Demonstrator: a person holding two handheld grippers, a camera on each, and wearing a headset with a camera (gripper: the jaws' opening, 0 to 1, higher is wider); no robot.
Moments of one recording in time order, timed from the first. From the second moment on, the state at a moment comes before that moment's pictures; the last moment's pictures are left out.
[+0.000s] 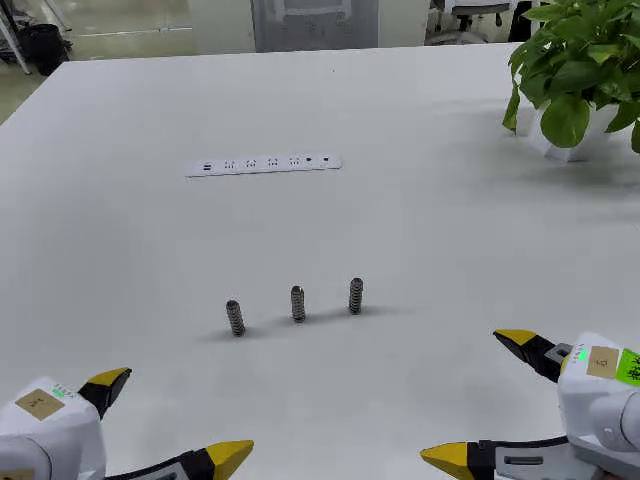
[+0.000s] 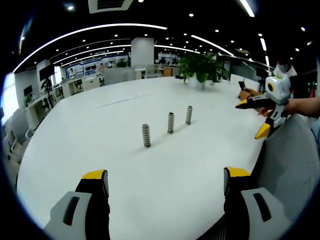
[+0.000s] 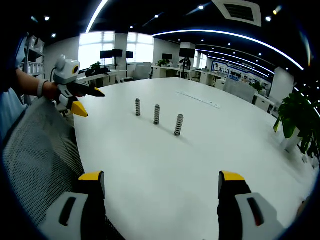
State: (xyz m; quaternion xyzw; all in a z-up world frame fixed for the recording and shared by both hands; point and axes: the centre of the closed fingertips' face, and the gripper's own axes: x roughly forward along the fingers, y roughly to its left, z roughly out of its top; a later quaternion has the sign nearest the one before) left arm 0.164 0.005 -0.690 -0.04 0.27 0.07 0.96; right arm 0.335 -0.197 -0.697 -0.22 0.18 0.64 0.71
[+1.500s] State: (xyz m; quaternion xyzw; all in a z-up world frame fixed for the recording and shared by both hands) left arm 0.167 0.002 -0.689 -0.04 0.26 0.07 0.96; right arm 0.336 -0.198 -0.699 -0.22 0.19 0.64 0.71
